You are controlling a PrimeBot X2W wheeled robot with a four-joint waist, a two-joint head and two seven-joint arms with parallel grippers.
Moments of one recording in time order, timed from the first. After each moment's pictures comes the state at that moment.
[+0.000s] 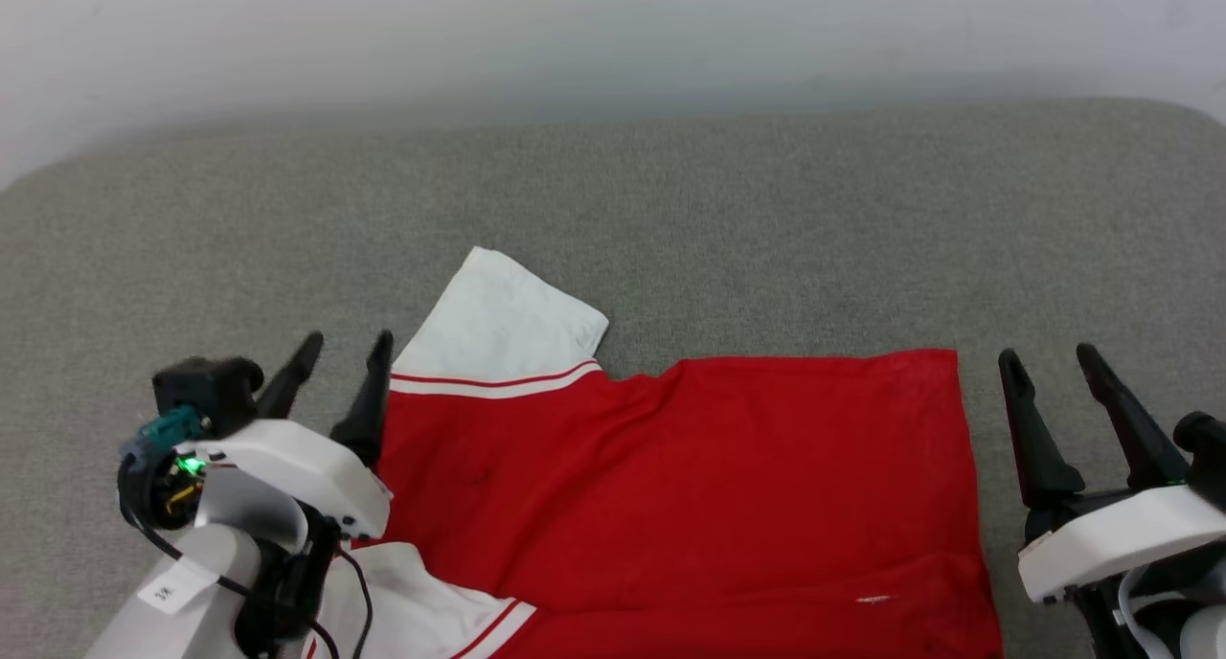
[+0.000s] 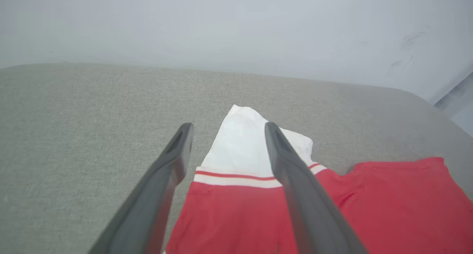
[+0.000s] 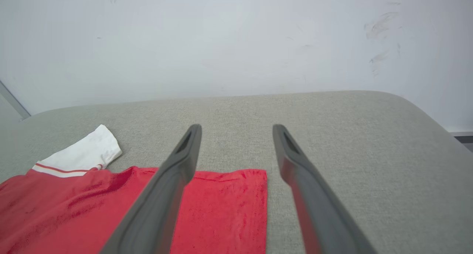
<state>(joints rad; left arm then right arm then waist) -0.26 0.48 -0.42 0.13 -0.77 0.17 -0.05 -0.01 -0.13 -0.07 -0.11 0.28 0.13 0.09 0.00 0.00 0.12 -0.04</state>
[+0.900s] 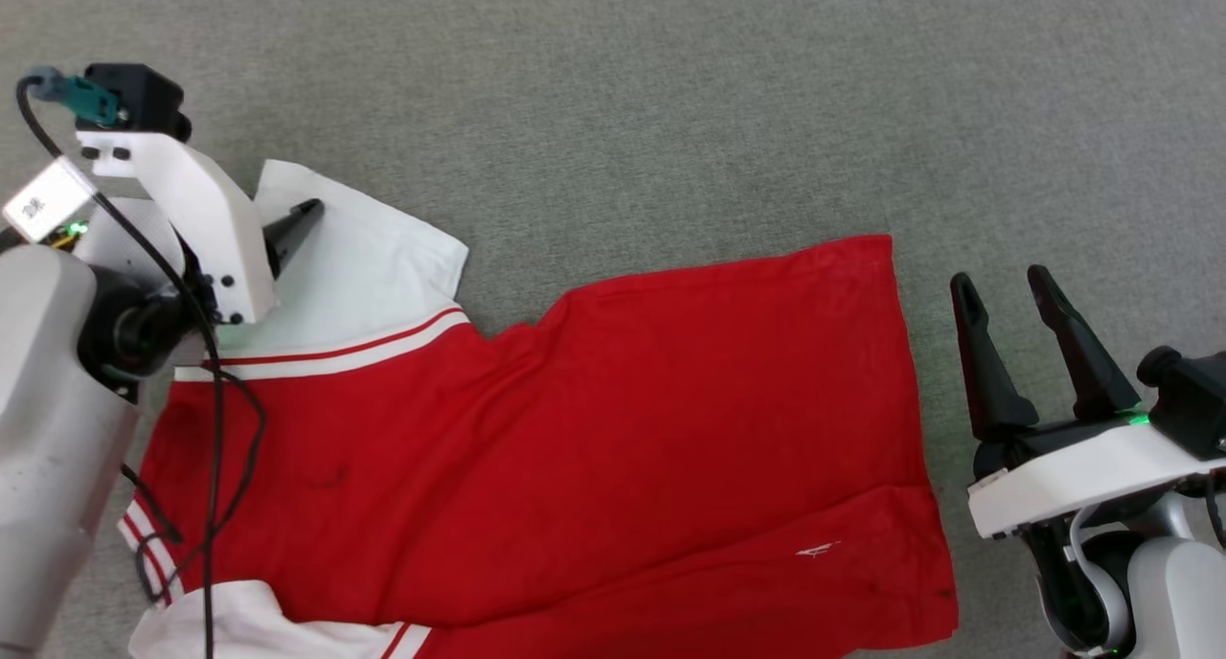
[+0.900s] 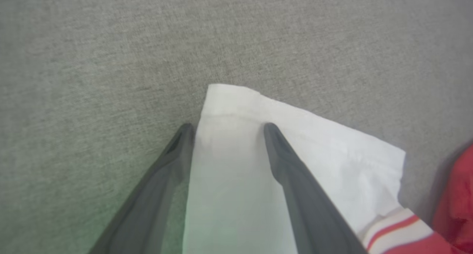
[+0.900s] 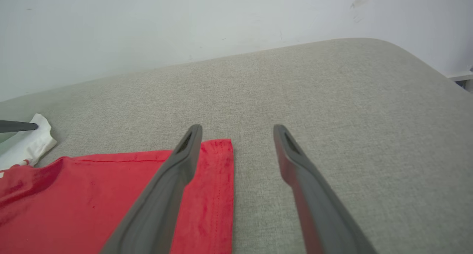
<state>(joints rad) -0.81 0.61 -0.49 0.44 -0.89 0.01 0.60 -0.15 -0.08 -0.01 -0.09 0.30 0.13 0.02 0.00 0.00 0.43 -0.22</state>
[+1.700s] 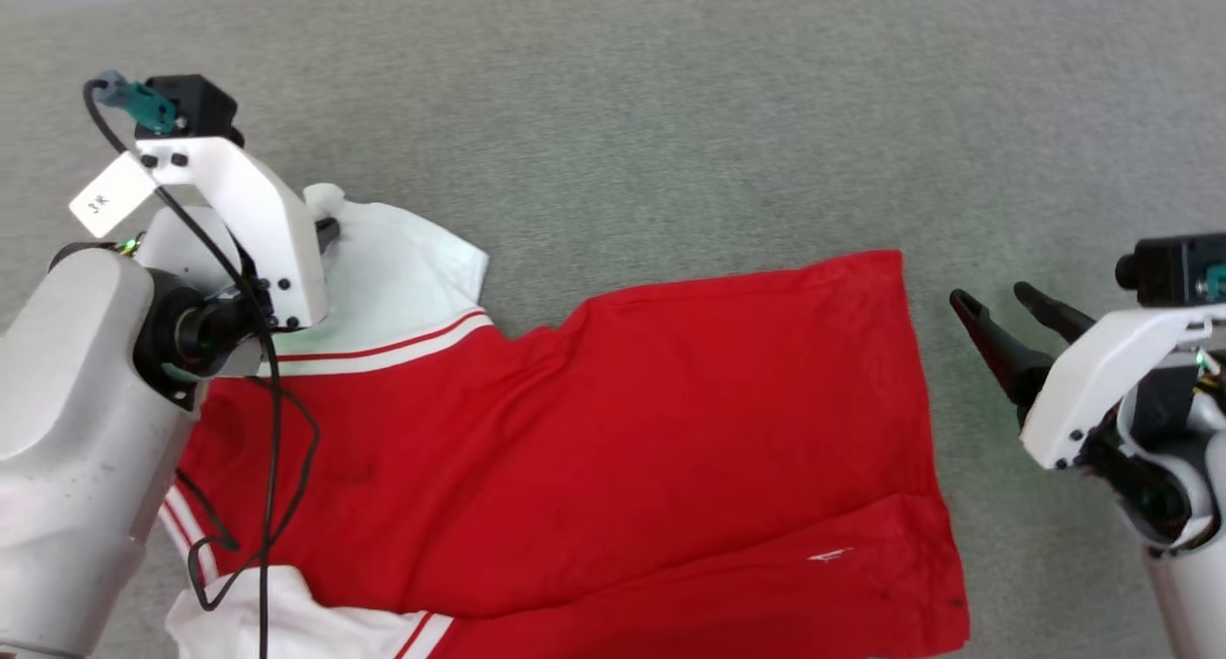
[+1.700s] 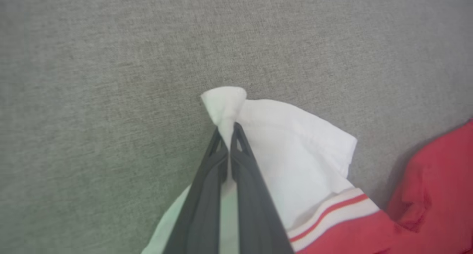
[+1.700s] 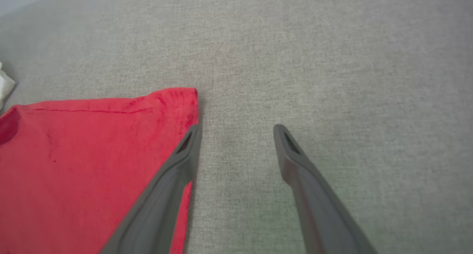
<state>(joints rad) -0.81 0.56 -0.51 0.41 -0.92 0.09 0.65 -0.37 -0.29 0.07 0.17 0.55 0.13 0.40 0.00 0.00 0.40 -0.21</state>
